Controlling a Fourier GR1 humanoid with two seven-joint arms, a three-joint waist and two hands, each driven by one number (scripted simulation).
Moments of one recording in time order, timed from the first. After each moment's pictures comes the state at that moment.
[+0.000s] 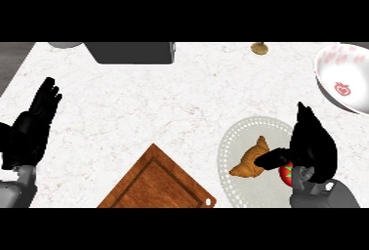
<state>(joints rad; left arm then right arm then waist) -0.13 0.51 -0.13 -1.55 0.24 0.31 0.09 -0.21 -0.23 0.29 -1.79 0.89 0.10 1.25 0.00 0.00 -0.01</state>
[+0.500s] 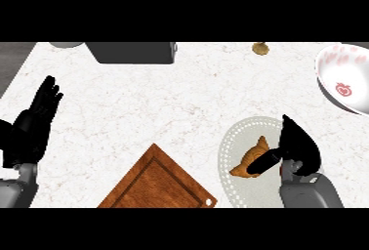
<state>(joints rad) -0.14 0.50 -0.12 -1.55 0.23 0.31 0.11 -0.21 -0.10 0.19 -1.67 0.80 0.24 1.24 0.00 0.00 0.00</state>
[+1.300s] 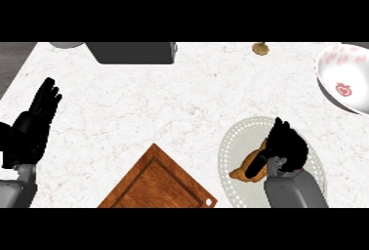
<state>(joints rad) -0.13 0.49 -0.09 -1.52 0.23 0.27 0.07 -0.23 -0.03 0.19 -1.58 0.98 0.35 1.22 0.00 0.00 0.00</state>
